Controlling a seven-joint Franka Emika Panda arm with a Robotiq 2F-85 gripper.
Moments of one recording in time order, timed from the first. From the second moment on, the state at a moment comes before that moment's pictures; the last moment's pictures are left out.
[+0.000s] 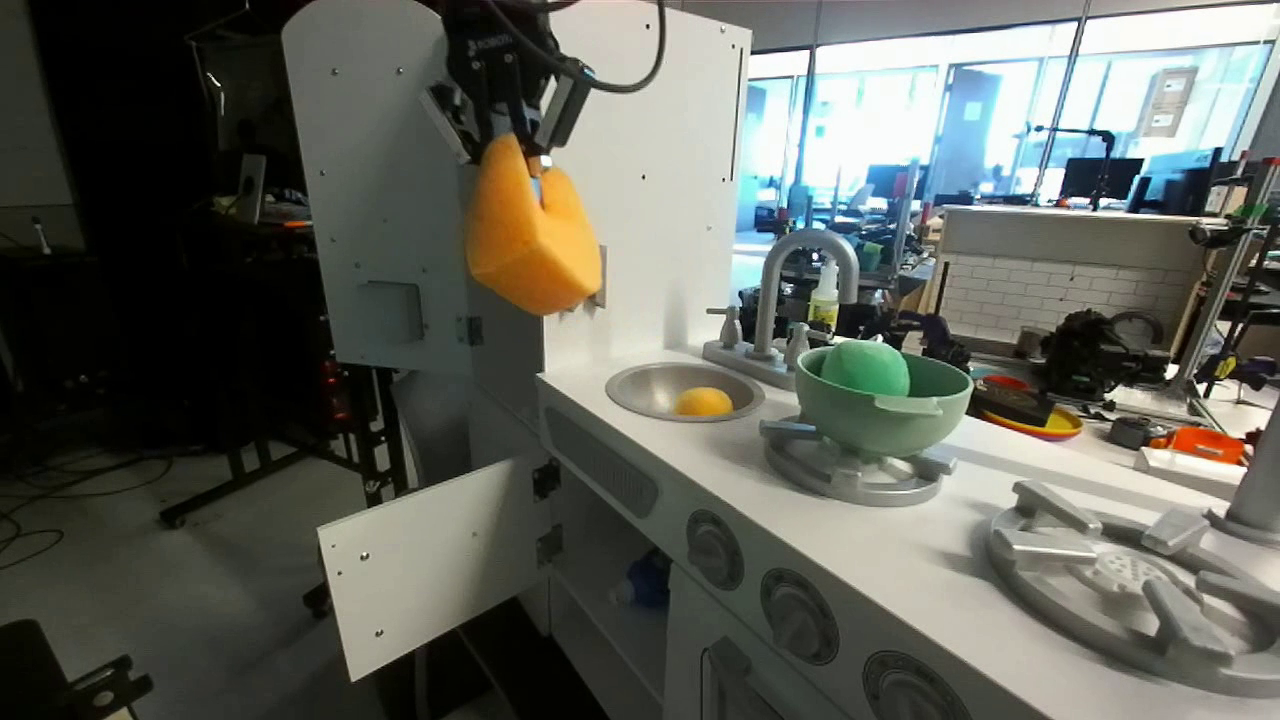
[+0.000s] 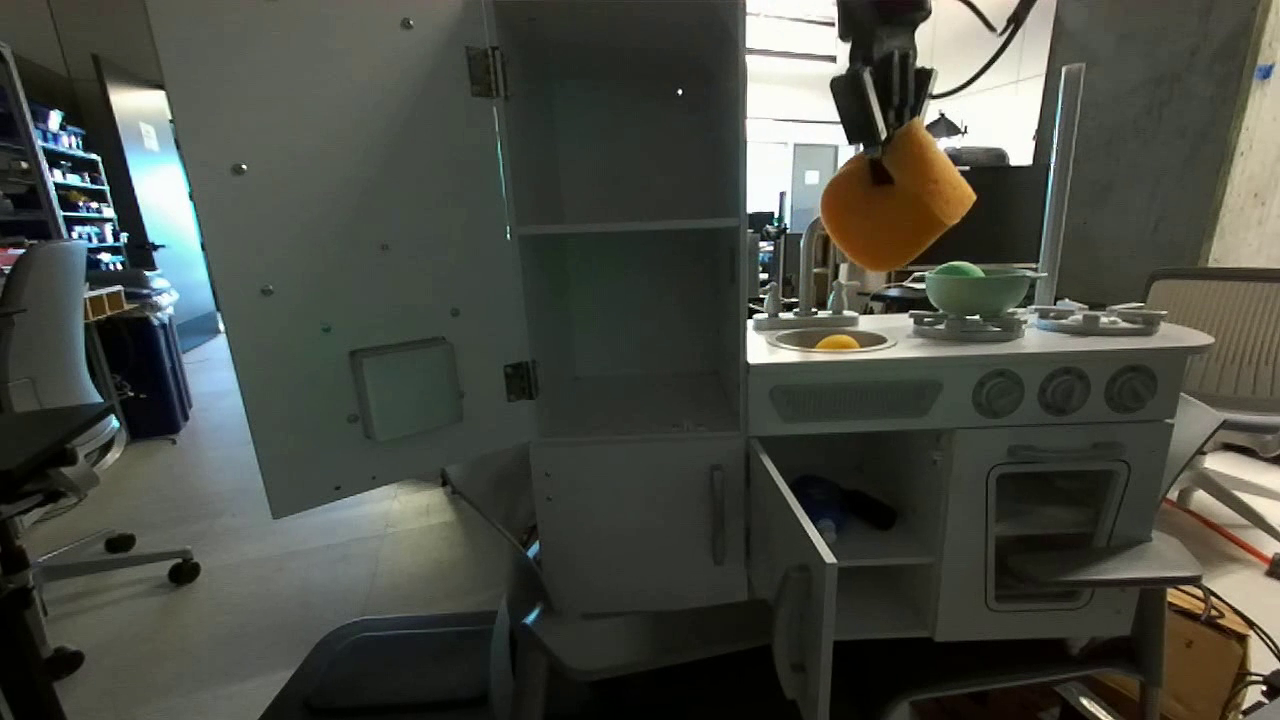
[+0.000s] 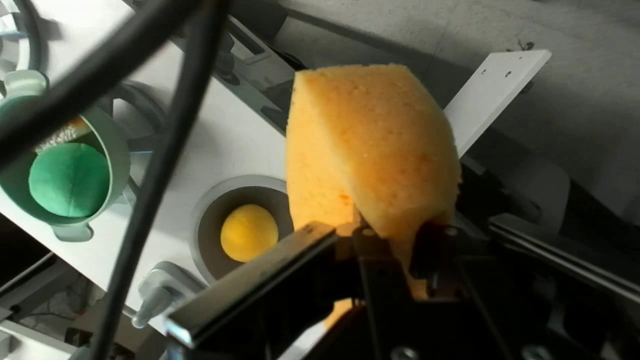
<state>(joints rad) 0.09 0.26 0.05 -1.69 -0.20 1.94 -0.17</state>
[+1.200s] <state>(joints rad) 0.30 0.04 0.24 -2.04 -0.59 2.29 0.28</state>
